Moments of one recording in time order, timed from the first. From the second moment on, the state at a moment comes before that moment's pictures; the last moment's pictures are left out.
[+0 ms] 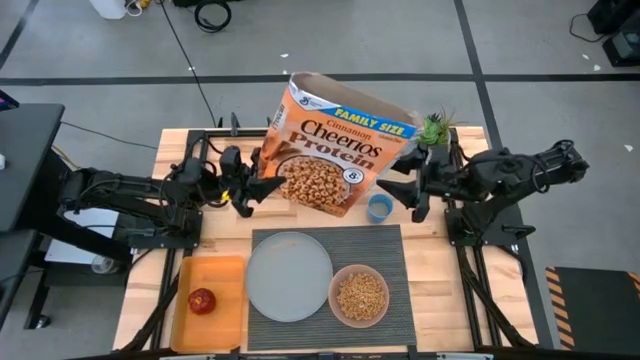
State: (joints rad) left arm 0.03 1.05 0.66 0.83 -0.04 -0.43; right arm 0.33 1.00 1.16 -0.12 0.54 0.27
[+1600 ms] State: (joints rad) left arm 0.03 1.03 0.66 0.72 -0.05 -0.34; right arm 0.22 1.16 1.16 0.07 0.42 0.05
